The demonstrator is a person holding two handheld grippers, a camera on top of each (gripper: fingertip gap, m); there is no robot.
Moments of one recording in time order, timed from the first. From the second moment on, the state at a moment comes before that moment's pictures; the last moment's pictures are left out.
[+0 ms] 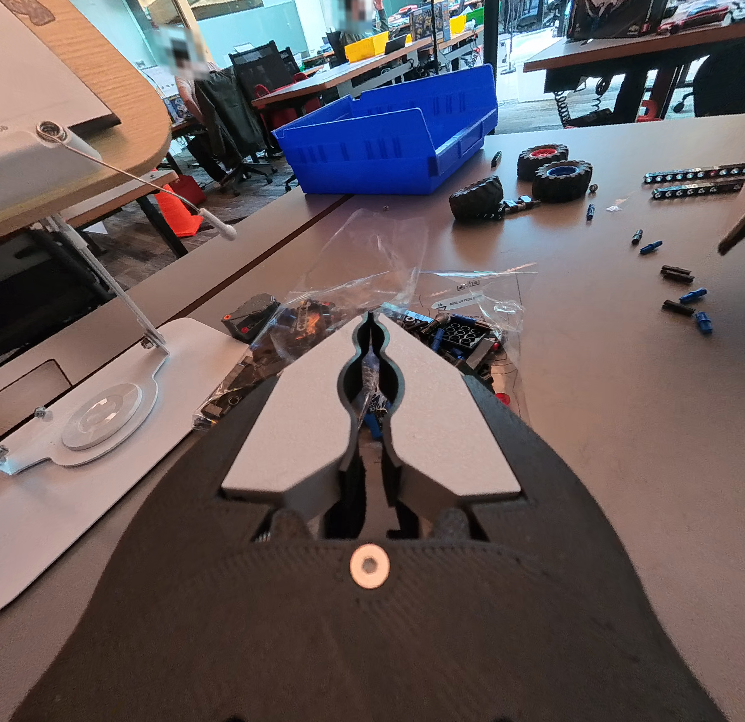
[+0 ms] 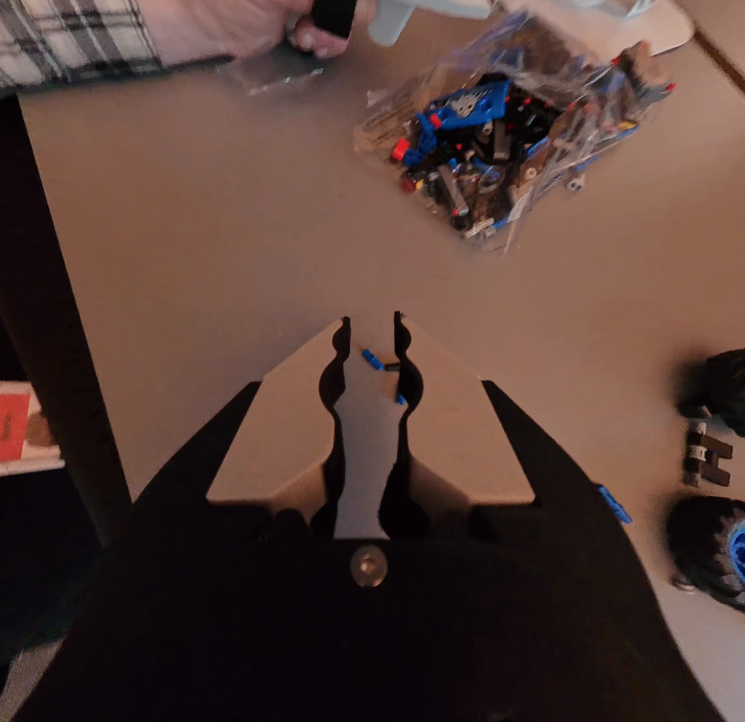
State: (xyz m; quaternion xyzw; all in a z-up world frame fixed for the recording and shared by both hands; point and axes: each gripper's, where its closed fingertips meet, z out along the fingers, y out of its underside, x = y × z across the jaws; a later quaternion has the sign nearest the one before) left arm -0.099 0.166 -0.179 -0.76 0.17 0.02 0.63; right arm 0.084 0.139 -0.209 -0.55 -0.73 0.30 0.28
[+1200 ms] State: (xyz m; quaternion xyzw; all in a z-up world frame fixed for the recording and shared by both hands) left arm -0.116 0.141 -0.143 -0.72 0.12 0.19 0.66; right arm 0.173 0.116 -0.149 -0.50 -0.60 0.33 0.53
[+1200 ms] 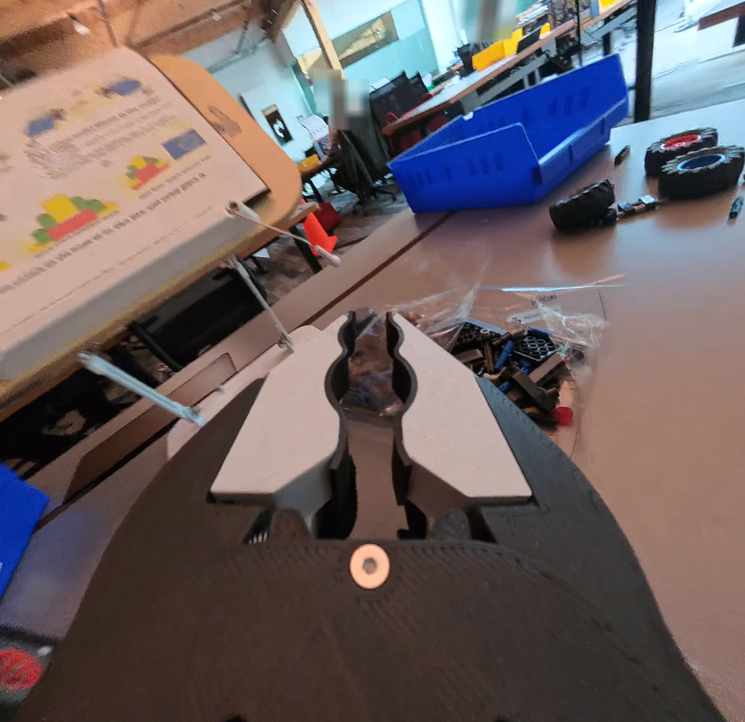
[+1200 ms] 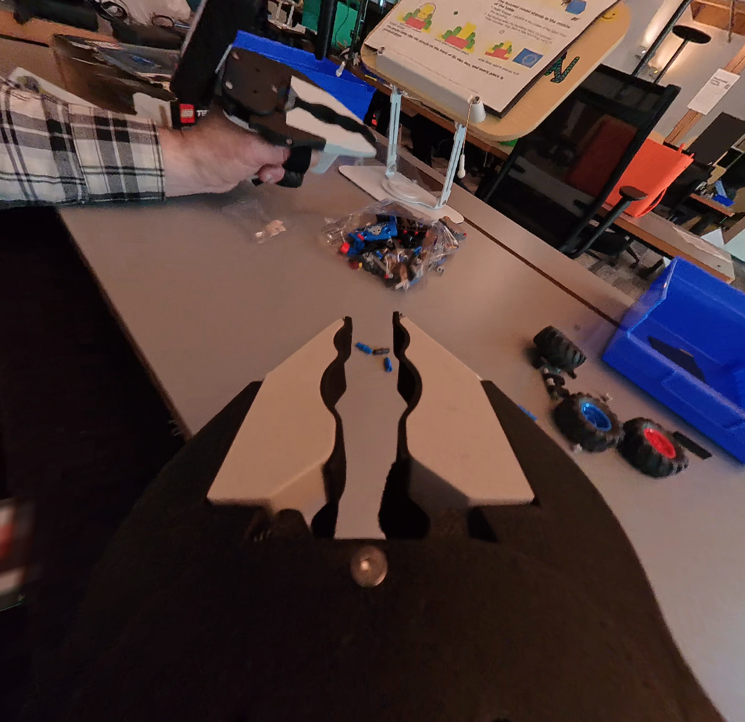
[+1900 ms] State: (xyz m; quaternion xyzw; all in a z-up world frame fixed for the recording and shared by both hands) left arm 0.063 0.123 -0.202 -0.74 0.25 0.31 0.55; right arm 0.663 0.296 -0.332 -0.77 -0.28 0.13 0.56
